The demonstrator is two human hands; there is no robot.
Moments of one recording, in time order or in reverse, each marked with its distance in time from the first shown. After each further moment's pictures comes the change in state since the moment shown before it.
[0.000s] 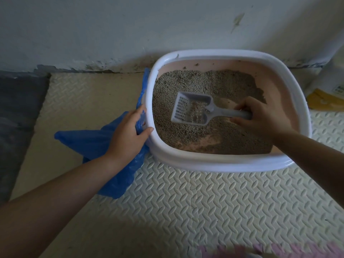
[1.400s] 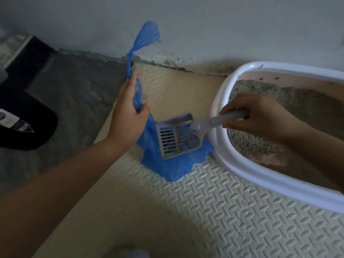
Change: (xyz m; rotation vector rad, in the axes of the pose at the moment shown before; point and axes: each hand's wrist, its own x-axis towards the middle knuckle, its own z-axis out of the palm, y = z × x) left_hand -0.046 -0.050 -0.136 -0.110 0.425 -0.002; right_hand 0.050 -0.195 0.041 0.076 -0.232 -0.635
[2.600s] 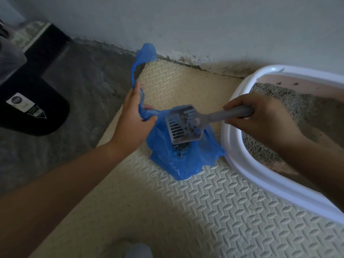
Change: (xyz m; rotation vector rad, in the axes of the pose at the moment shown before) left_hand -0.020 -0.029 -0.016 -0.051 -0.042 -0.141; right_hand 0.014 -0.029 0.025 0.076 0.162 0.164
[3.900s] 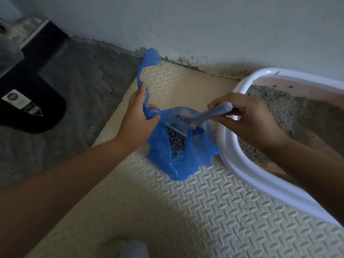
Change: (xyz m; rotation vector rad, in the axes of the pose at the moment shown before) left_hand 0.003 0.003 0.013 -0.047 -0.022 -0.032; right_hand 0.004 -0.005 0.010 0.208 0.000 -0.277
